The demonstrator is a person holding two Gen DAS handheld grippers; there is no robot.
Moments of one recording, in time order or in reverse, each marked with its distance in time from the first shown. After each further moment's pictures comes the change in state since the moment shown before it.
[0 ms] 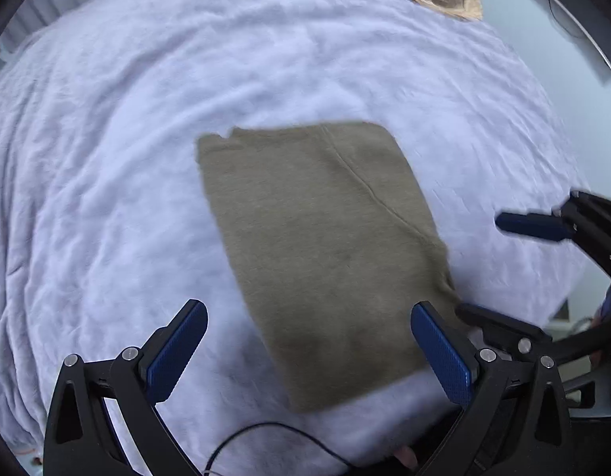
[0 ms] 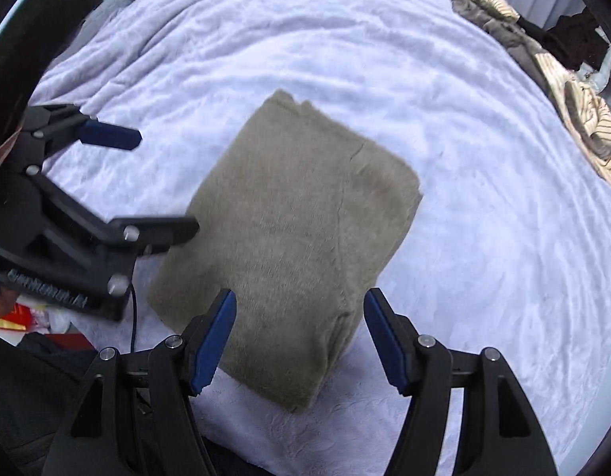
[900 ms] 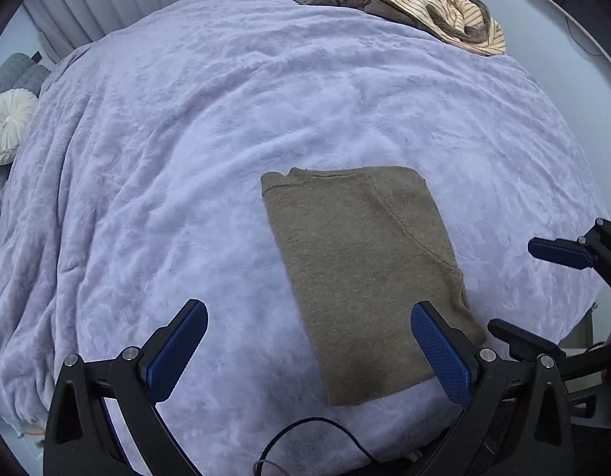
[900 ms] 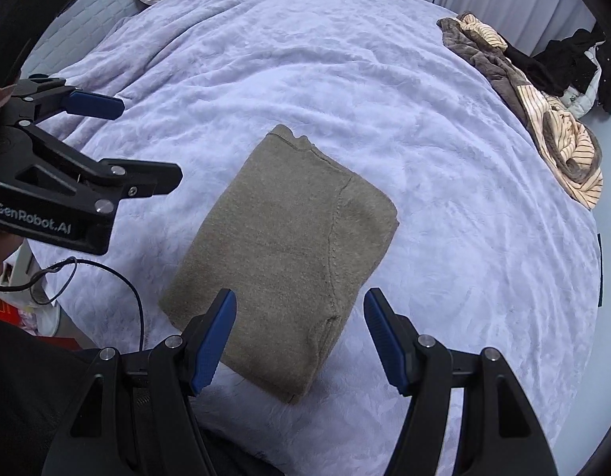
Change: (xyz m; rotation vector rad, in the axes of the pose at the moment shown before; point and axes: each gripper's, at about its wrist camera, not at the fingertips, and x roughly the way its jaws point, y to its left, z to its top) left arm -0.065 0.006 -0.009 -0.044 -0.157 0.173; right arm -0.043 0.014 -0.006 -0.029 -0.045 -0.065
